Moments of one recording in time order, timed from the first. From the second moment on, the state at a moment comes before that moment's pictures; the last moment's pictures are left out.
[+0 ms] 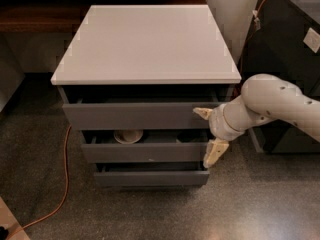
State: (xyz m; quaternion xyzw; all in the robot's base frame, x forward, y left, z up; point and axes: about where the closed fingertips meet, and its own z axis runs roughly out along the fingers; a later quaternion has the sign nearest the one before) arm 0.549 -0.152 0.695 -0.72 0.64 0.05 0.26
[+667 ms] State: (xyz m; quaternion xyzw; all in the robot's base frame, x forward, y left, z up) arm 0.565 -0.142 0.624 -0.74 0.62 0.05 0.26
